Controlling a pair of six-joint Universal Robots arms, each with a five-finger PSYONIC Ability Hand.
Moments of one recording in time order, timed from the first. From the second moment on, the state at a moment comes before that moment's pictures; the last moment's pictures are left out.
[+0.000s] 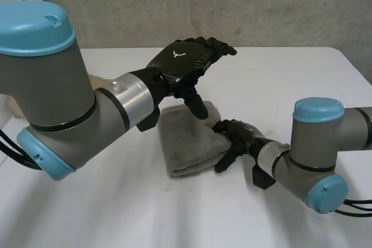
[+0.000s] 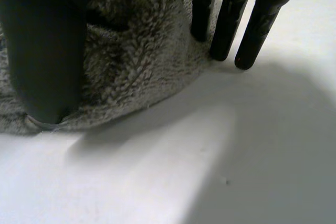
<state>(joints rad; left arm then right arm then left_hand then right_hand) 4.10 -1.96 -1.19 3.08 -1.20 3.16 2.00 -0.88 1.46 -0.11 1.27 3.40 0.20 0.20 0.21 0.21 0.05 0.36 0.39 0.40 0.40 0.22</state>
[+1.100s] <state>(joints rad) 4.15 -1.97 -1.27 3.10 -1.20 3.16 1.41 -0.17 0.06 0.24 1.36 2.84 0.20 0.20 0.21 0.21 0.05 0.89 1.15 1.17 1.19 0.94</state>
